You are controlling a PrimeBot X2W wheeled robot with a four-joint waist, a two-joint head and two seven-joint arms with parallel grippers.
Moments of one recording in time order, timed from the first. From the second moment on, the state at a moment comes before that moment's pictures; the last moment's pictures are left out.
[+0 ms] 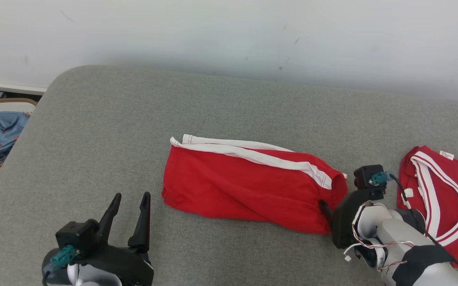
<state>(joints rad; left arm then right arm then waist) -0.25 0.26 -0.53 0.30 -0.57 0.12 -0.25 -0.57 -0.21 0.64 0.83 0.78 -0.06 0.20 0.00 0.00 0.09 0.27</state>
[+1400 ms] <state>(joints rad) -0.16 0.21 -0.45 0.25 -0.49 0.12 -0.25 -0.65 -0.21 0.61 0.87 0.84 0.06 0.22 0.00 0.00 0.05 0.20</state>
